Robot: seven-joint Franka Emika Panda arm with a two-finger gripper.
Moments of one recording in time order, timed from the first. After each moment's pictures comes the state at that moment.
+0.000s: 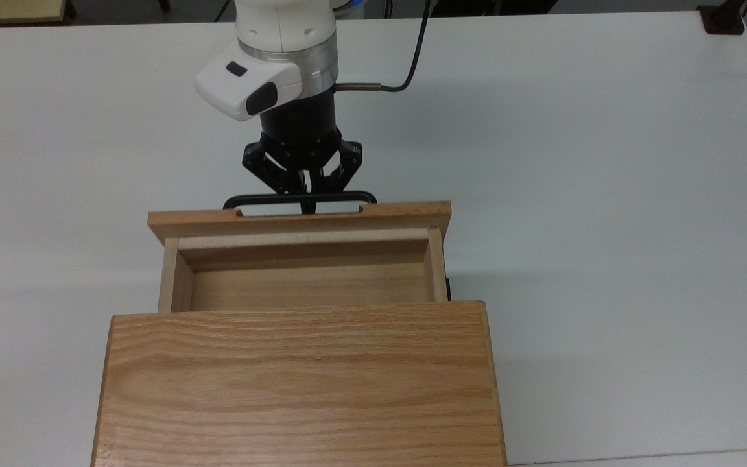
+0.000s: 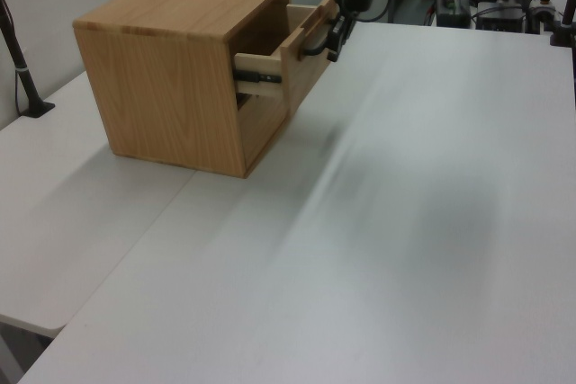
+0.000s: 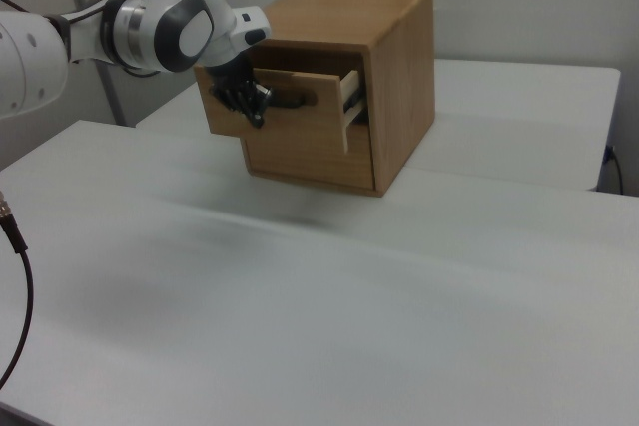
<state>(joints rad) 0.08 0.34 -0.03 -1.47 0.02 2.17 0.02</state>
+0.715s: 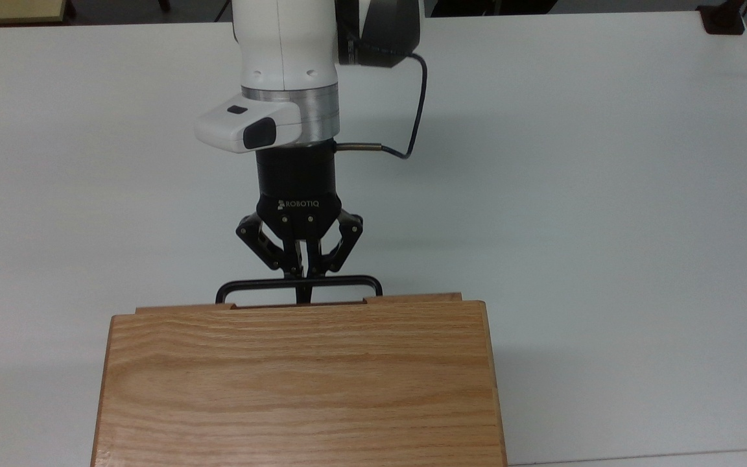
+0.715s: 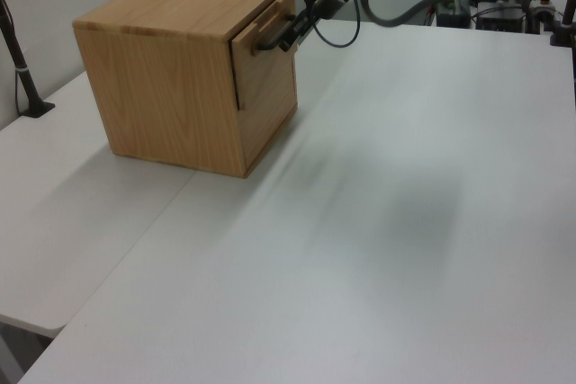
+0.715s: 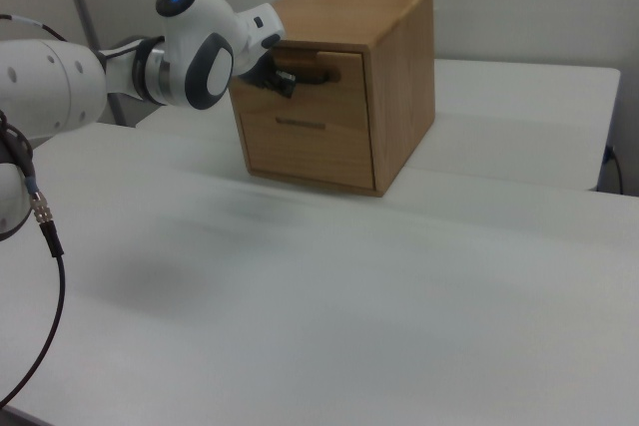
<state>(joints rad) 0.08 0.49 -0.03 -1.44 0.02 2.68 0.03</state>
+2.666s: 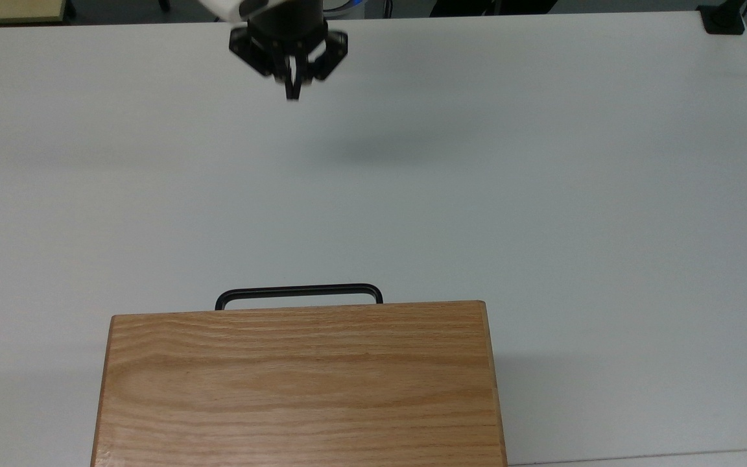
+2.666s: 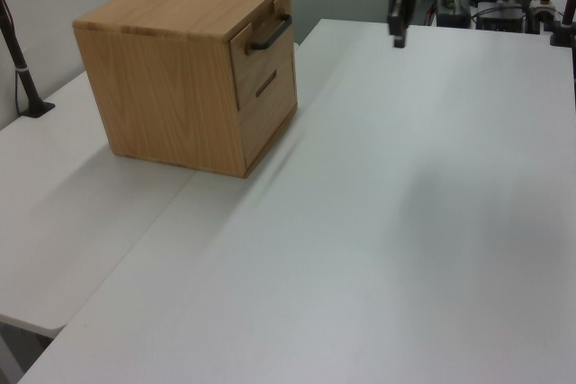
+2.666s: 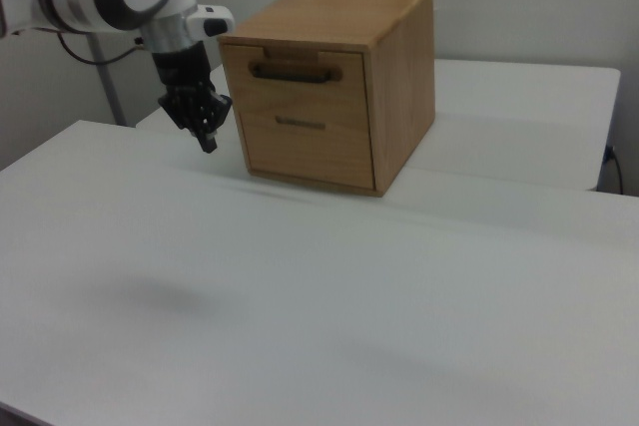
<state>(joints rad) 0.08 0.09 -0.03 -1.60 -0.05 1.72 0.03</state>
